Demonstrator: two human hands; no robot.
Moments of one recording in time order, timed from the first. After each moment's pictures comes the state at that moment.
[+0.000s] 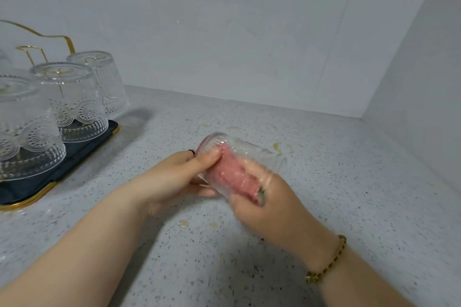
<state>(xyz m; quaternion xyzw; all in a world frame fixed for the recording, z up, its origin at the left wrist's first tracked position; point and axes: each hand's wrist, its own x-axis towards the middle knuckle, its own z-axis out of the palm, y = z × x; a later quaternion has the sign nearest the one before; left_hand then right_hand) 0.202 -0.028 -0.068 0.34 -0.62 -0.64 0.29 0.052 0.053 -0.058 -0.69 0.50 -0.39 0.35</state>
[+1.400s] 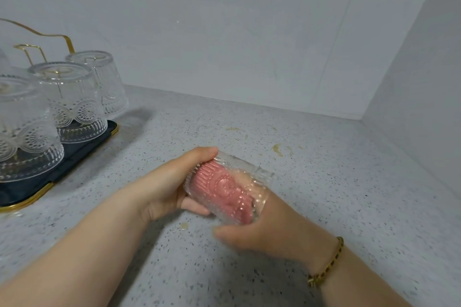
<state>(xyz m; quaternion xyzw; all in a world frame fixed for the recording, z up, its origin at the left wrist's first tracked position) 0.200 -0.024 -0.066 0.33 -0.55 -0.71 0.28 0.055 0.053 -0.060 -0.71 0.44 -0.34 0.44</state>
